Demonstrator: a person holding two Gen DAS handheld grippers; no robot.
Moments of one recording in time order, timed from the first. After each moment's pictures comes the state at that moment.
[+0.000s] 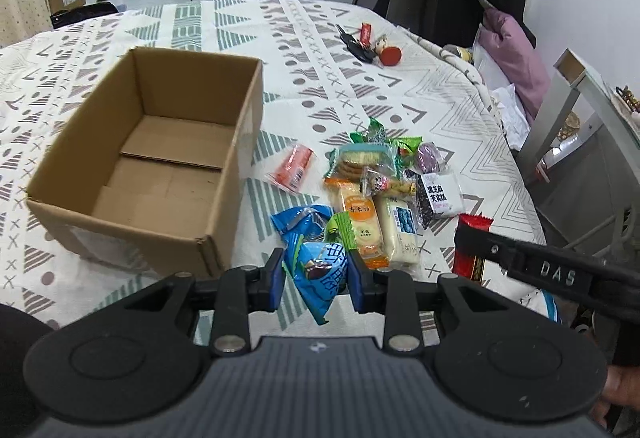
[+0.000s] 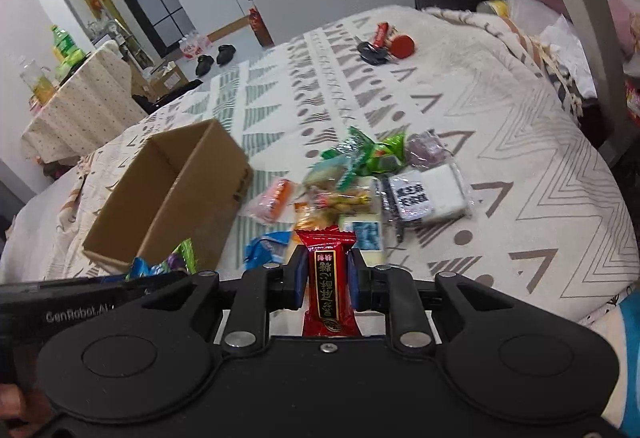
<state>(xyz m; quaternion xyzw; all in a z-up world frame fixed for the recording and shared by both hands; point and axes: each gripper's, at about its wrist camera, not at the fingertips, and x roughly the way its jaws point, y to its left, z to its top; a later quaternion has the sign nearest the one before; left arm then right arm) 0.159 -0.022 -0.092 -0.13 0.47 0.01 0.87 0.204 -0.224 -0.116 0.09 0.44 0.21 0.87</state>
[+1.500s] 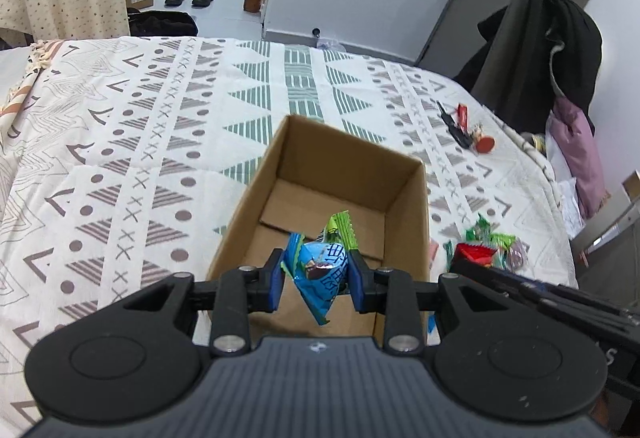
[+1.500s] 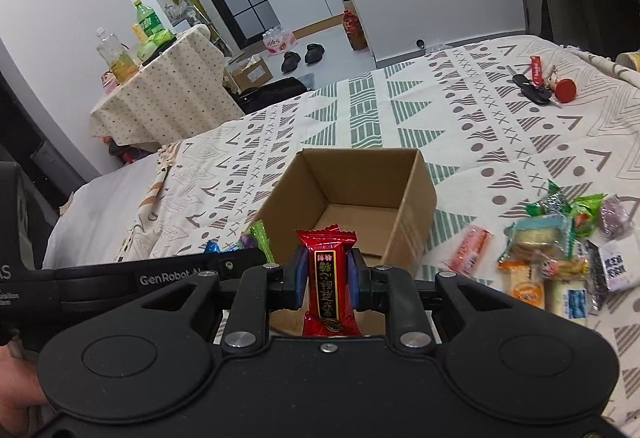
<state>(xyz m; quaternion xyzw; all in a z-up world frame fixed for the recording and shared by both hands) 0.168 0.127 -0.071 -0.18 0.42 0.09 0.88 0.212 -0.065 -0.074 0.08 0.41 0.31 0.85</state>
